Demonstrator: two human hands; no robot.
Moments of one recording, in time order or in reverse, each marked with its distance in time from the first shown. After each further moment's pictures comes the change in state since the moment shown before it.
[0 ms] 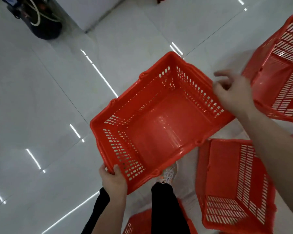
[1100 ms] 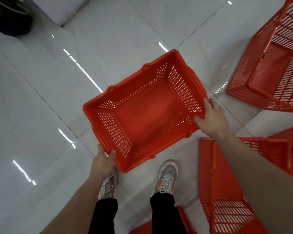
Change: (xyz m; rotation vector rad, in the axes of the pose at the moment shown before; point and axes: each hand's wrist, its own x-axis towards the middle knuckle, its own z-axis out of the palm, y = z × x) left_hand 0.129 -0.014 0.080 0.465 -0.552 0.217; right_hand -0.041 0.124 0.105 -0.480 -0.229 0.280
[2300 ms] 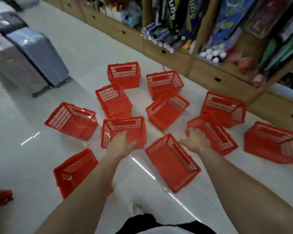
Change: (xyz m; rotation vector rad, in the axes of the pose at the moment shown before) left_hand -0.617 0.114 -0.223 1.221 -0.691 1.752; right_hand -0.911 -0.185 -0.103 0.787 0.508 1.396
